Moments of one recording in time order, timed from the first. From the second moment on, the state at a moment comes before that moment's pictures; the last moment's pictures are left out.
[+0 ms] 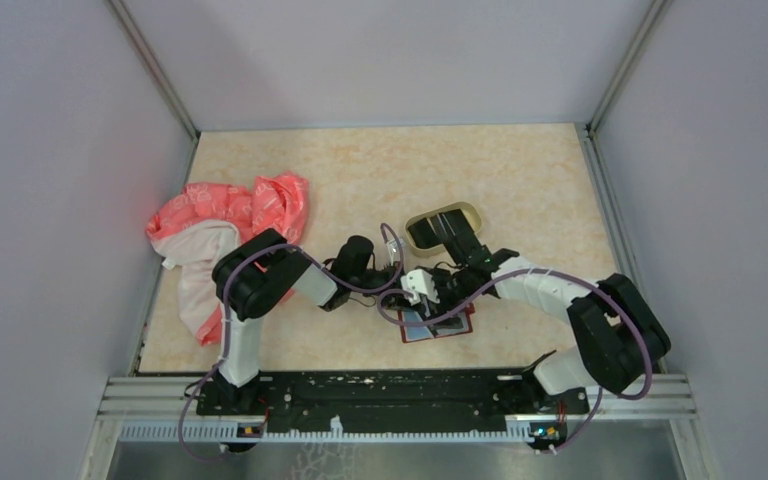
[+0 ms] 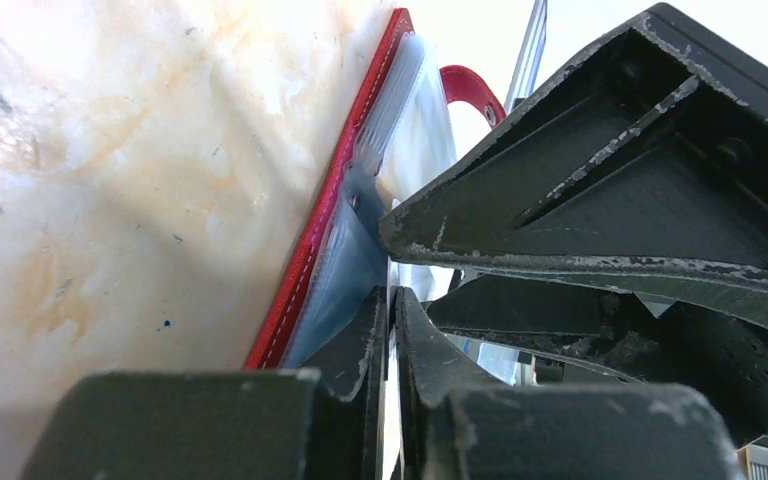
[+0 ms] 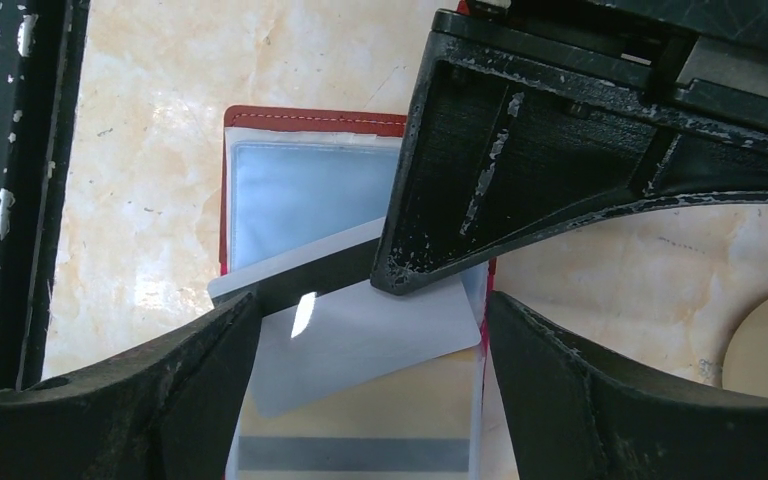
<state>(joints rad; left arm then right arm) -0.76 2.03 0.72 0.83 0.79 -0.95 0.60 1.40 0.68 -0.44 -0.66 -1.08</state>
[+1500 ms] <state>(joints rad) -0.76 2.04 0.73 0.82 0.79 -0.98 0.42 1.31 0.71 -0.60 -0.77 -1.15</state>
